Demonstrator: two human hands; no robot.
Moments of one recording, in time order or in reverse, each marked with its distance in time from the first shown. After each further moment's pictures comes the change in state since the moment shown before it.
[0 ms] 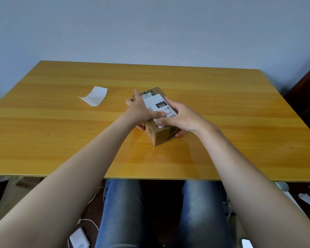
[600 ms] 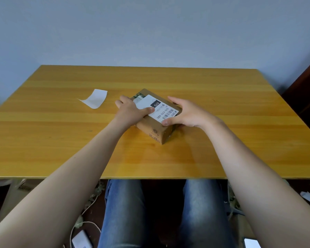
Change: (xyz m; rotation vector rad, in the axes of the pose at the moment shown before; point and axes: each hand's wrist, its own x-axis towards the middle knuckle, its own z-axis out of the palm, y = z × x) left_hand 0.002 -0.013 -0.009 0.059 0.165 -0.003; right_hand 0.007 0.005 -0.025 -0.137 0.020 -0.089
